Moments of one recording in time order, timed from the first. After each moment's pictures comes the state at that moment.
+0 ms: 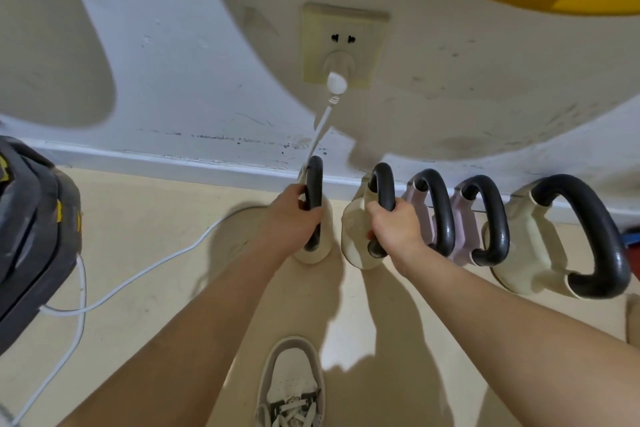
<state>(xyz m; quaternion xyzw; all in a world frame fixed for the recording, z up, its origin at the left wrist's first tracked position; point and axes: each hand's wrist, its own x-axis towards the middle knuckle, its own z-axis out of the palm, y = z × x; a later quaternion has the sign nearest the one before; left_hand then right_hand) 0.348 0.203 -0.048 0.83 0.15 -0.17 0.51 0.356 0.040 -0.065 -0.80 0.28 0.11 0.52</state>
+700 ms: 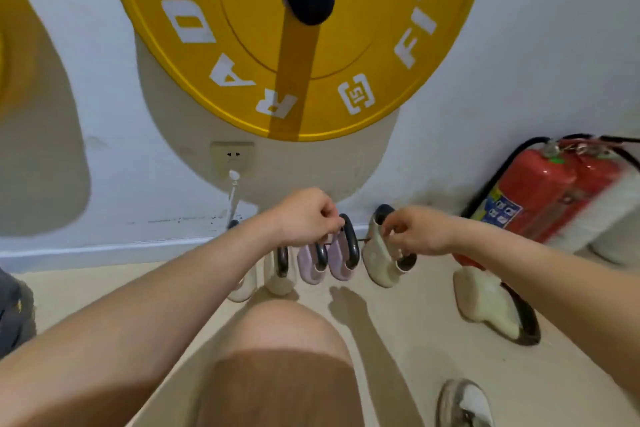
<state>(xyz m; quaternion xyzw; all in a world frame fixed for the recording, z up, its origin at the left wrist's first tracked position) 0.241 0.081 0.195 0.90 -0.28 -0.16 0.29 0.186 -0.118 0.210 -0.96 0.04 0.22 0.15</state>
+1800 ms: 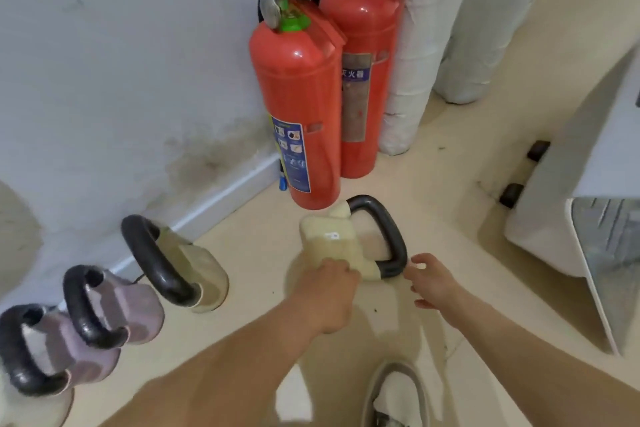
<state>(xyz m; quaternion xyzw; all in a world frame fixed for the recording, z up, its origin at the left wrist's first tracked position) 0.173 -0.371 -0.061 0.78 -0.57 -0.25 -0.08 0.048 -0.511 -0.102 -0.59 0.59 0.05 0.54</state>
